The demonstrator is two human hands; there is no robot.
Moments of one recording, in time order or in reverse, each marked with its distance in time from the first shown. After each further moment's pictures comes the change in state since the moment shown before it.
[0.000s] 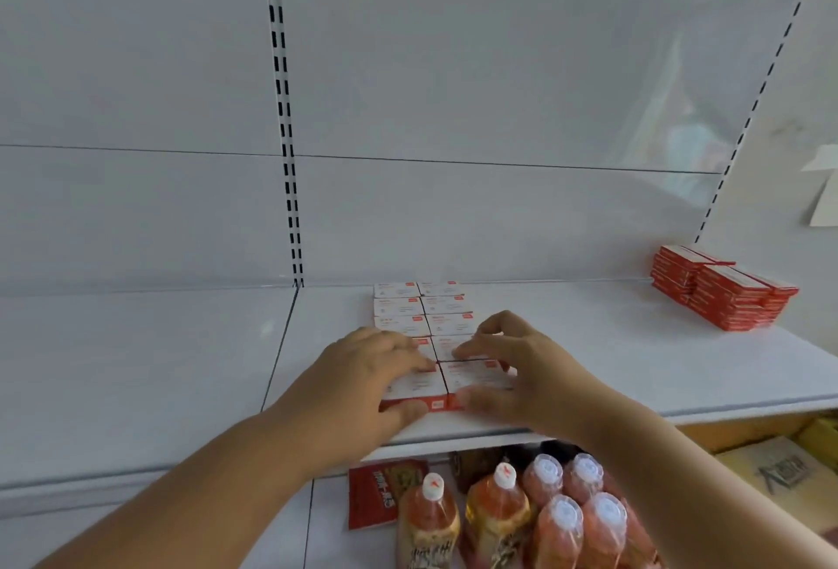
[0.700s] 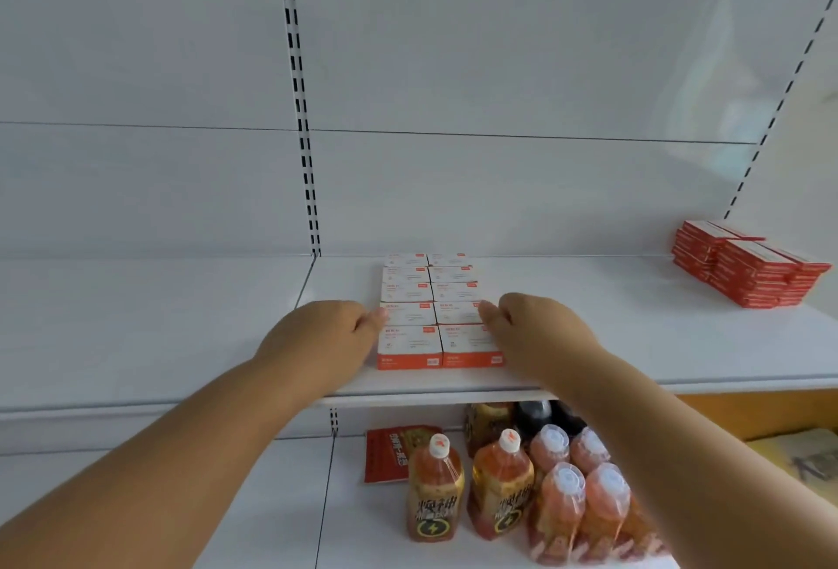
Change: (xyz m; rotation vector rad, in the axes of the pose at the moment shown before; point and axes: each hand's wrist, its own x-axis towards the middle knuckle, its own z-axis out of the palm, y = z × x) left_hand -0.004 0.010 -0.017 0.113 -0.014 -0.514; right_hand 0.009 -0.008 -0.004 -0.183 -0.047 0.384
